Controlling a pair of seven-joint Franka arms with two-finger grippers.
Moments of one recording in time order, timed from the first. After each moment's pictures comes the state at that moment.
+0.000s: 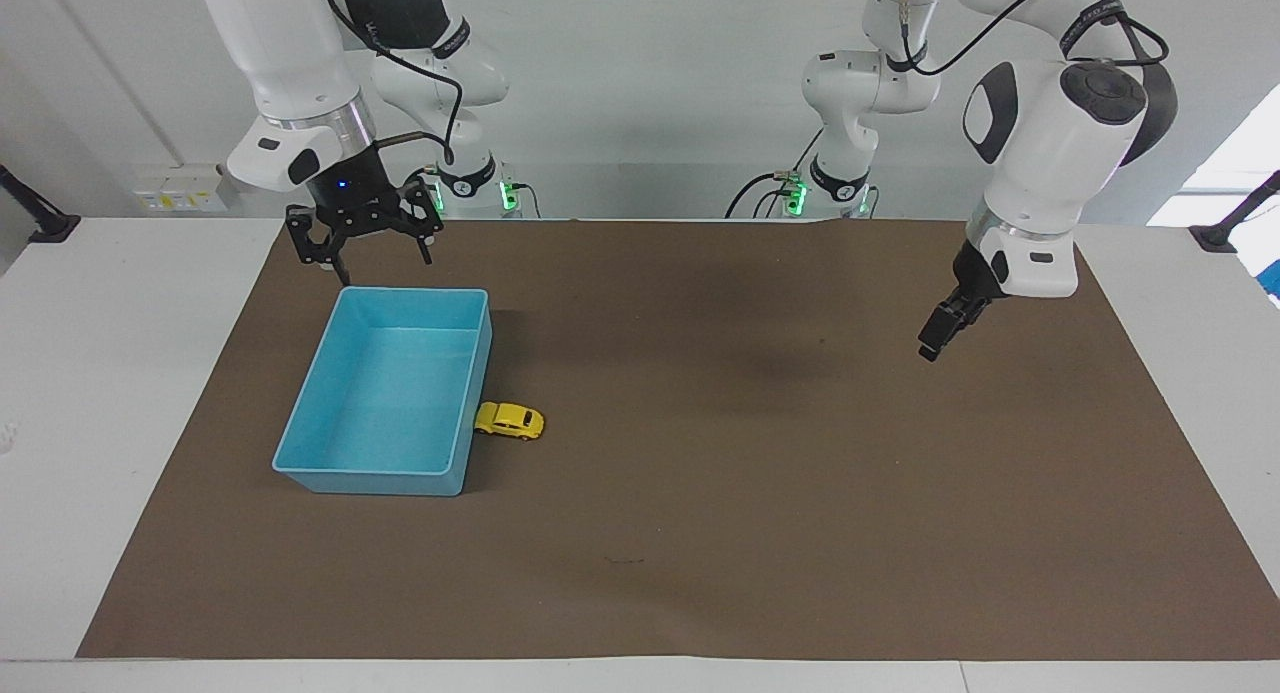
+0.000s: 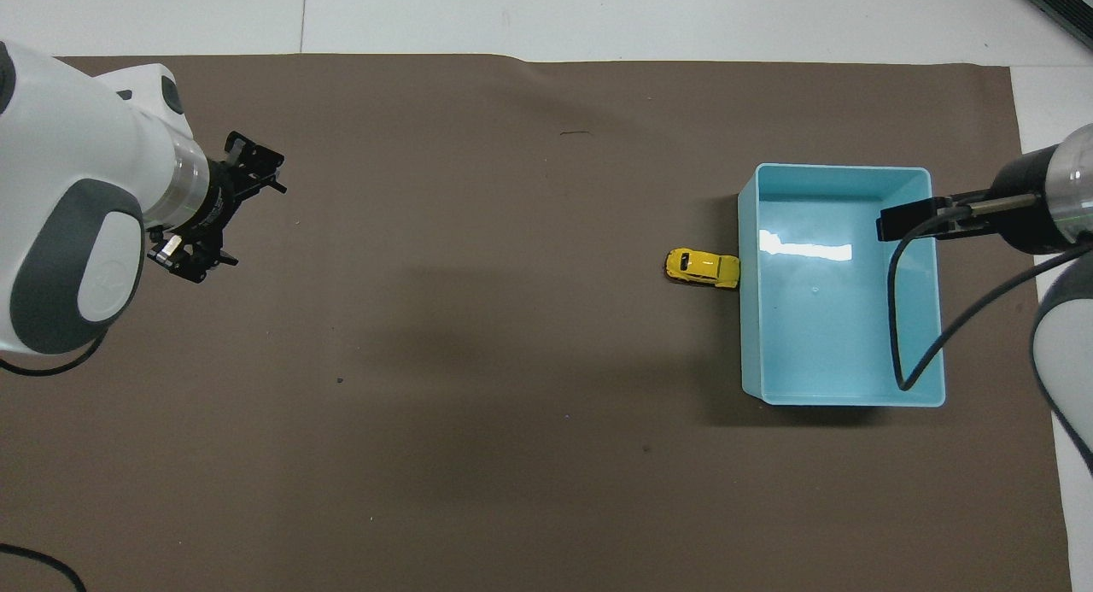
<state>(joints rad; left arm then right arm) -0.10 0.09 -0.04 -1.68 0.01 1.86 -0.66 0.04 0.02 0.07 -1.62 0.02 1.74 -0.35</state>
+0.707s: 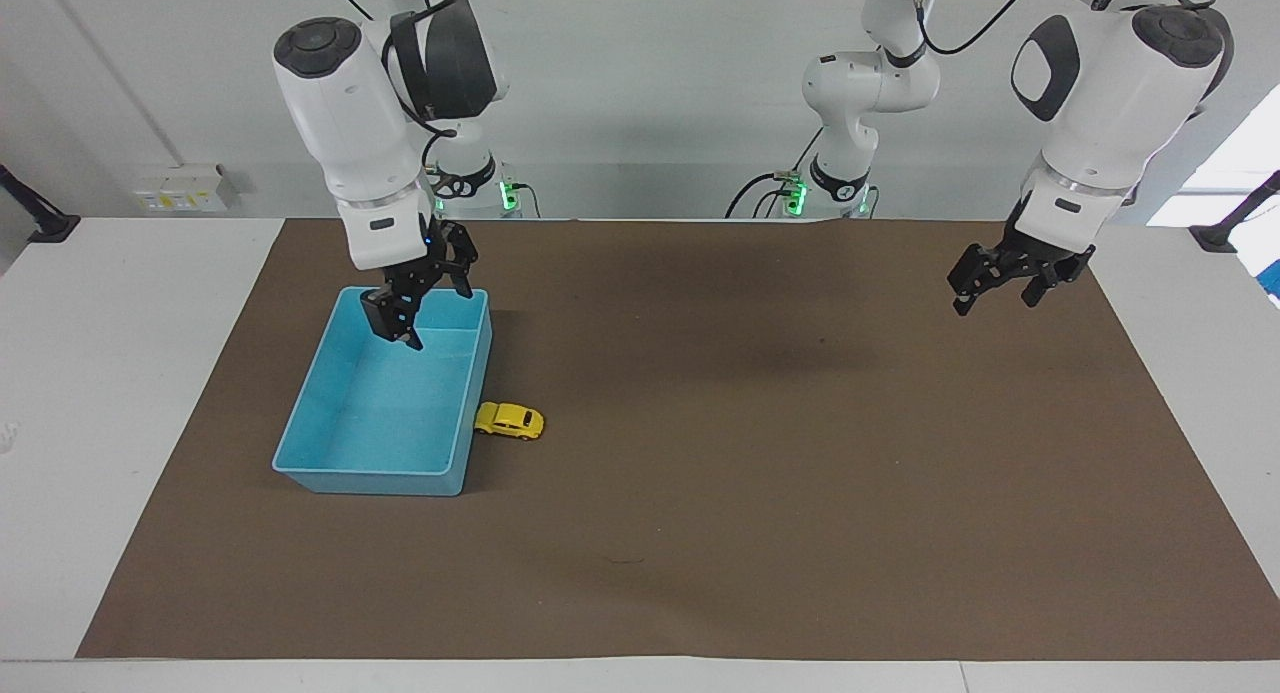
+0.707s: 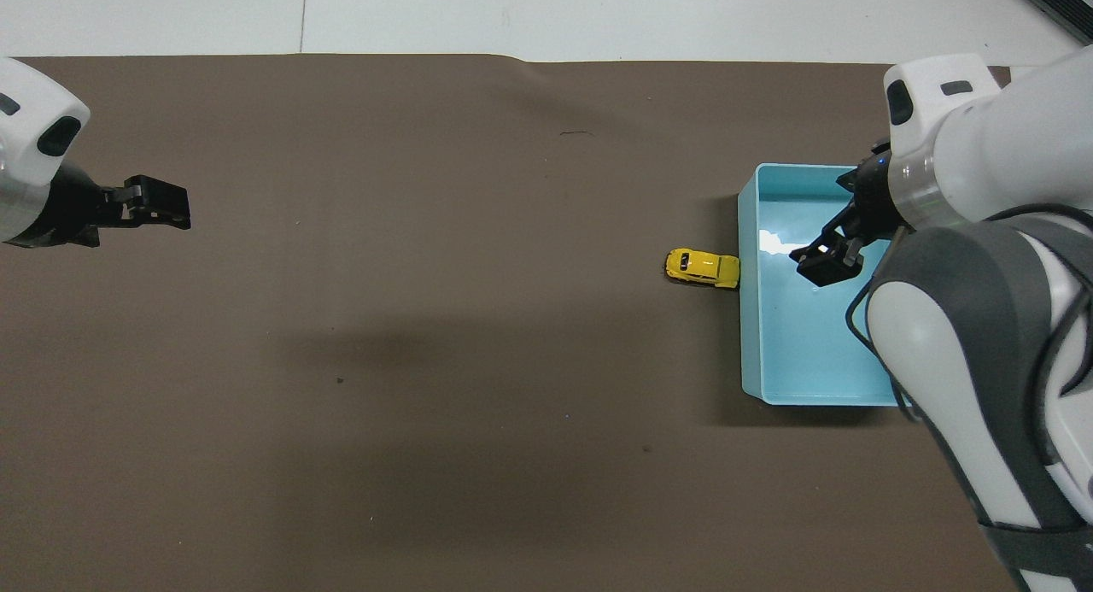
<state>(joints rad) -0.04 0.02 -0.03 -1.68 0.01 1.77 -0.10 0.08 0.14 0.10 -1.62 0.03 1.85 -0.95</state>
